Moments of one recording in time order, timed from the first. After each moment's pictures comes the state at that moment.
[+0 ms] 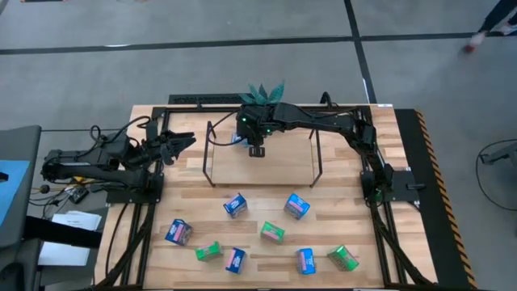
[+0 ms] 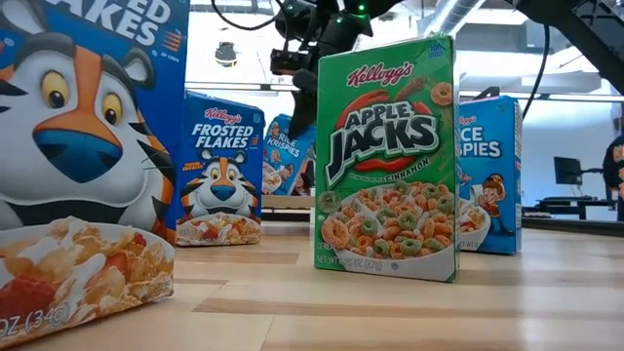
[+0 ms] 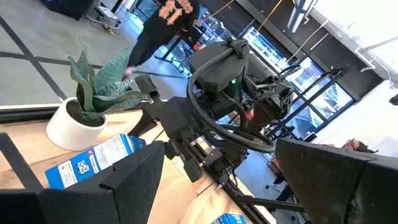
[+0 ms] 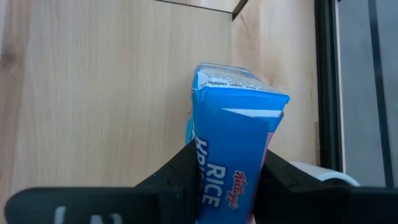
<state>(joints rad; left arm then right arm) -0.03 0.43 0.58 -0.06 -0.49 -0.70 -0.26 2.13 2.01 -0.89 0.08 -0.34</state>
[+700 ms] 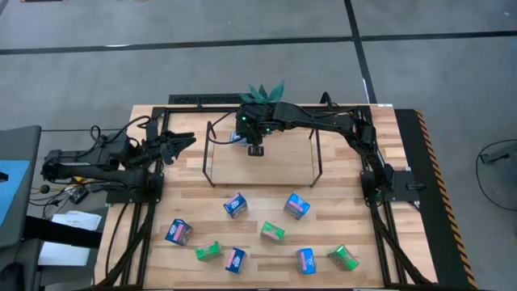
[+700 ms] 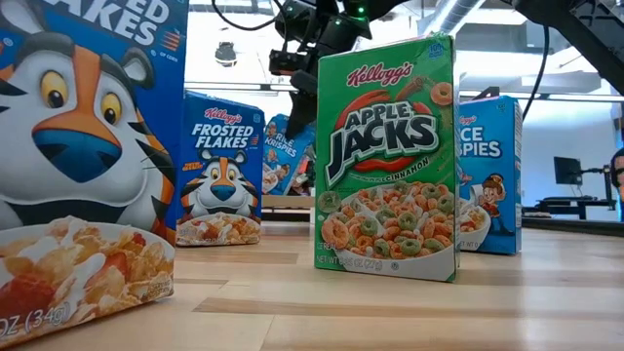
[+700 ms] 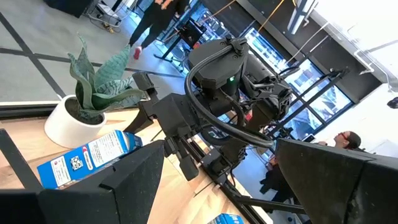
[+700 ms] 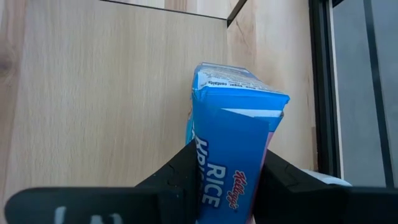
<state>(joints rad) -0.03 0.43 0.58 -0.06 -0.49 -0.72 -0.27 2.13 2.01 -0.86 0.08 -0.34</state>
